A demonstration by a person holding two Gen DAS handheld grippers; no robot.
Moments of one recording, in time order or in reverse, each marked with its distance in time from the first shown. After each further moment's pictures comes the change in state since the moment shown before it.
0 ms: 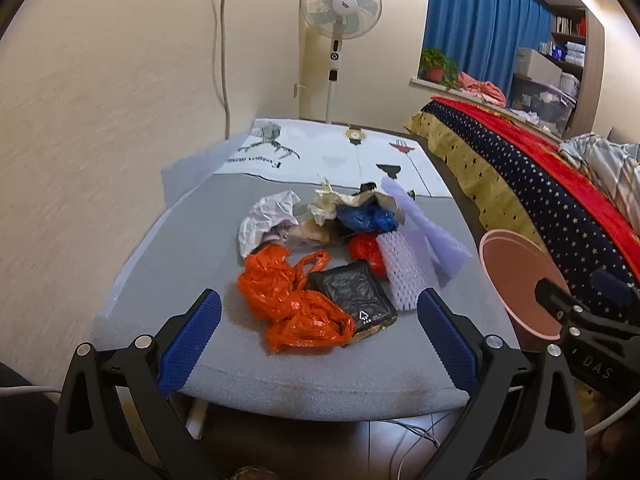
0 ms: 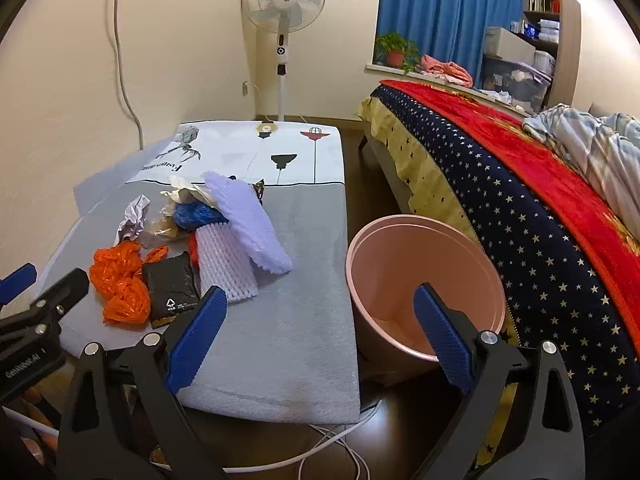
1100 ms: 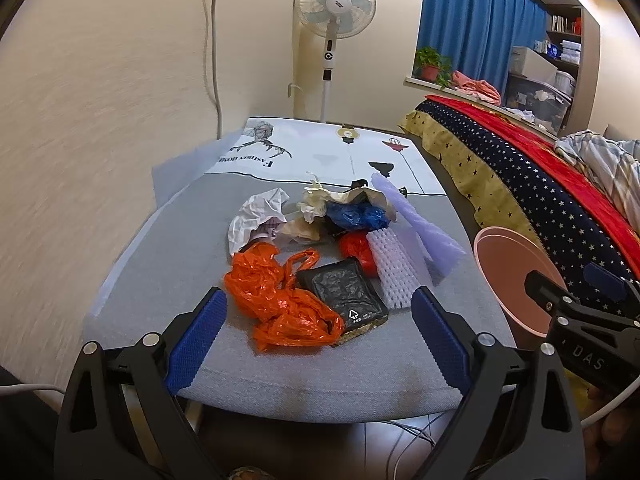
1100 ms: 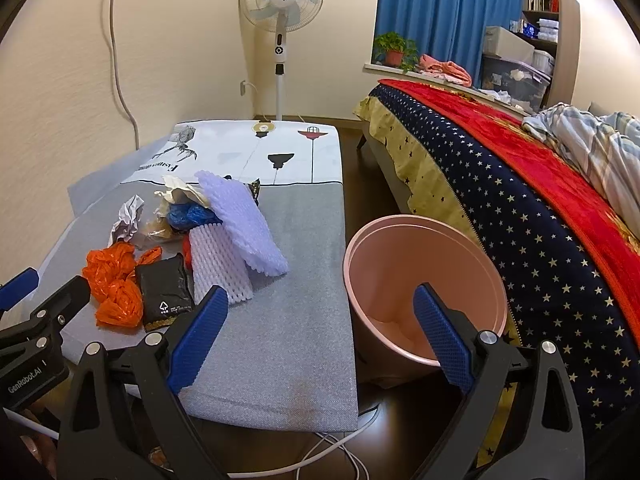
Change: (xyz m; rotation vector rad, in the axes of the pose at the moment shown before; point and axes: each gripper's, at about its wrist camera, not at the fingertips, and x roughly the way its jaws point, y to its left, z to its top) left arm 0.002 -0.005 -0.001 0.006 -0.008 -0.015; right arm 0.009 -0.007 -0.002 0.012 0.001 0.006
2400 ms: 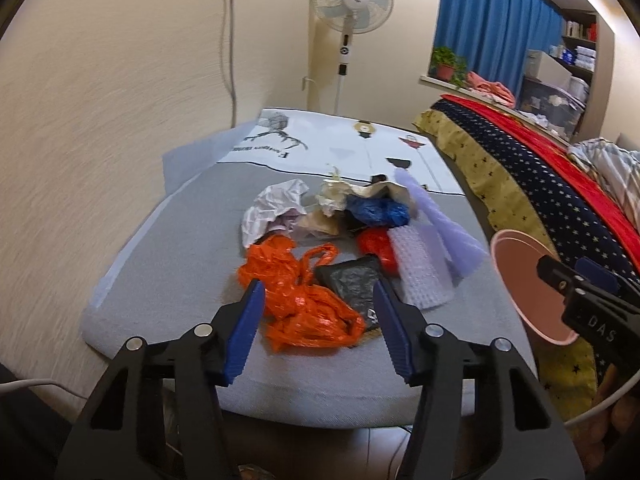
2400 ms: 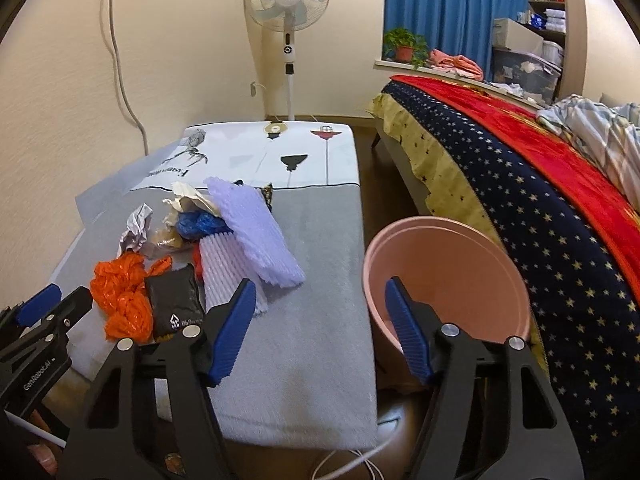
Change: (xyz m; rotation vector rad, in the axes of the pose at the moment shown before) left arm 0.016 0.012 -0.003 -0.047 0.018 0.049; right arm 0.021 0.003 0.010 0.016 0.002 0.072
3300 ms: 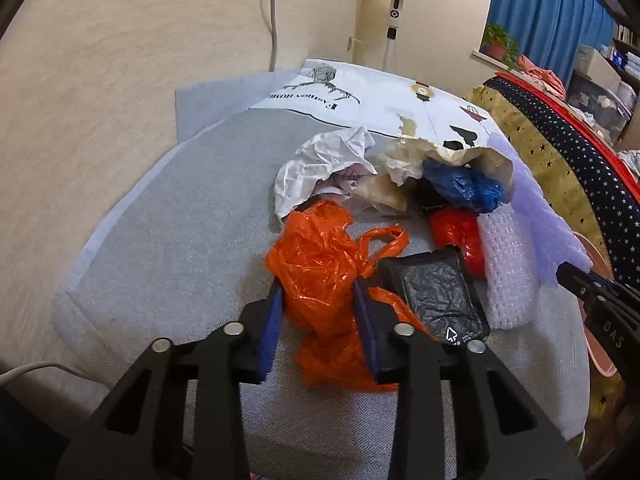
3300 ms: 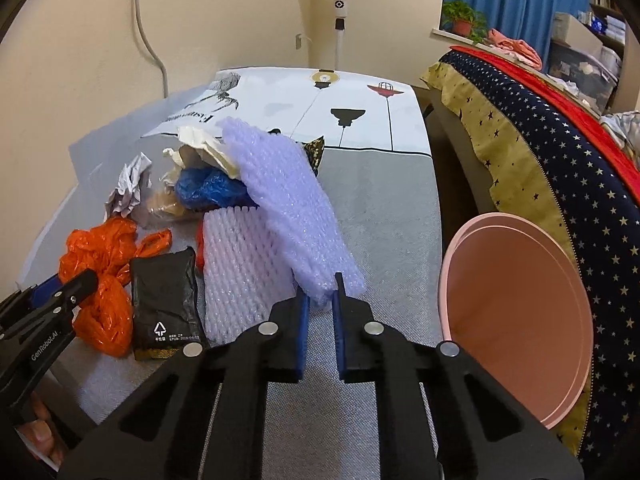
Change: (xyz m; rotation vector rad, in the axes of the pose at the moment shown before) left arm 0.078 0.025 -0.003 -0.093 0.133 0.112; right arm 0.093 0.032 0.006 -0.116 0.152 0.110
